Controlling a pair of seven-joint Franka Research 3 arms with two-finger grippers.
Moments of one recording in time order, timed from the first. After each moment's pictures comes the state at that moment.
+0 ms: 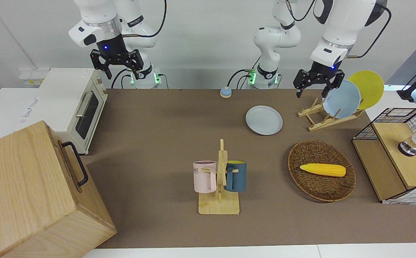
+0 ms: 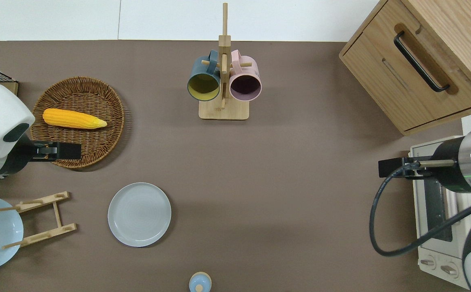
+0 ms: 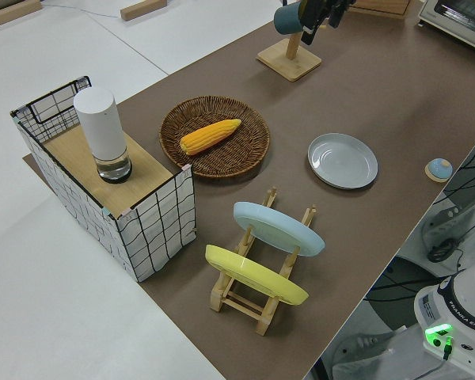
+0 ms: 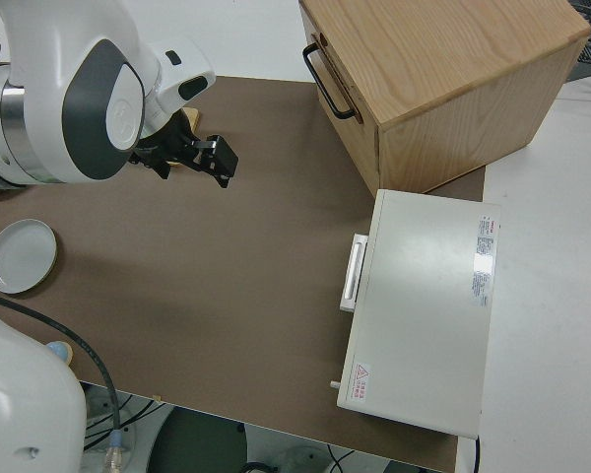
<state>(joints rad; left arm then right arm) -0.06 -0.11 -0.05 -1.74 0.00 1.74 -0.06 -0.25 -0.12 0.37 -1.63 0.05 1.51 0.17</state>
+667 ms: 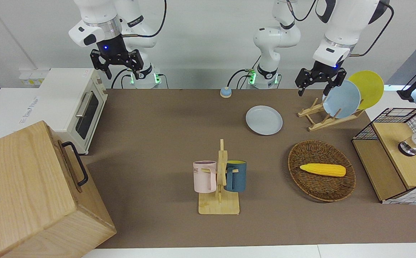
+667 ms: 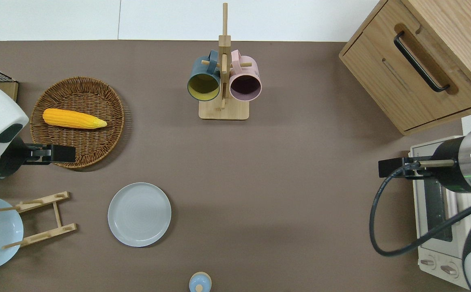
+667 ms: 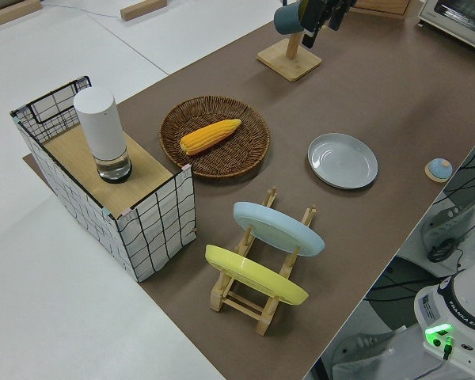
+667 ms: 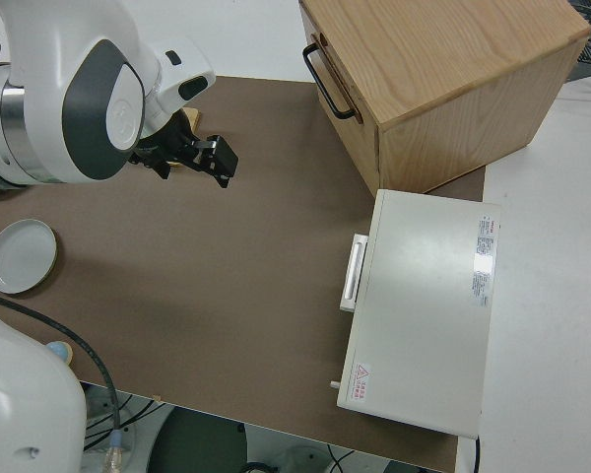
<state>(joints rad) 0.01 -0.11 -0.10 -1.73 0.00 1.69 -0.06 -0.25 -0.12 0.37 -1.63 0.05 1.51 0.17</state>
